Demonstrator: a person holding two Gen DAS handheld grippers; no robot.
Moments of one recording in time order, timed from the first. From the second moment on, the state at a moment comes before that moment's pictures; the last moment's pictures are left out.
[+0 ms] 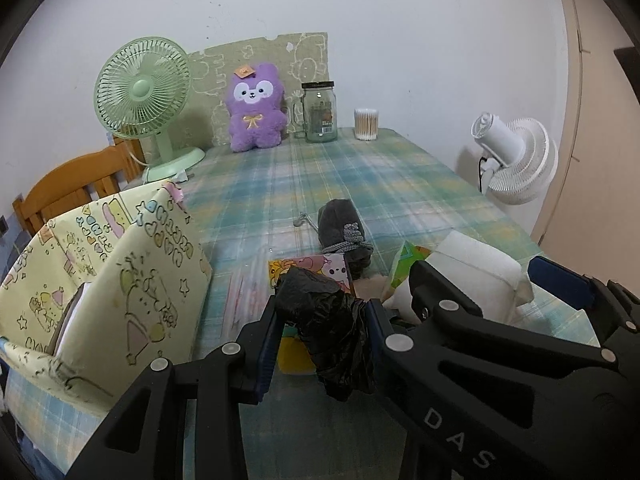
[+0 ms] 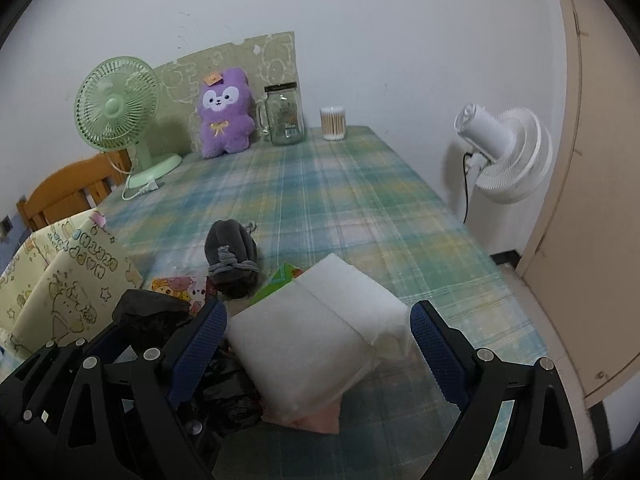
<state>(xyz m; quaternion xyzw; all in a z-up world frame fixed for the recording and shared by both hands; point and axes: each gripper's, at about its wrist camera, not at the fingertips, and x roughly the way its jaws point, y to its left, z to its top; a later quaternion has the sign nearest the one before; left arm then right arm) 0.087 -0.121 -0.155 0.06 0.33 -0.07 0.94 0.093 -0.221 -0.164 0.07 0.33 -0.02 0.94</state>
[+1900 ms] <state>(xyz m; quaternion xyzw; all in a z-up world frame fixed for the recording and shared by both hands) 0.085 -0.144 -0.163 0.09 0.36 -0.09 0.93 0.094 -0.244 -0.187 0.12 0.38 -0.03 0.92</state>
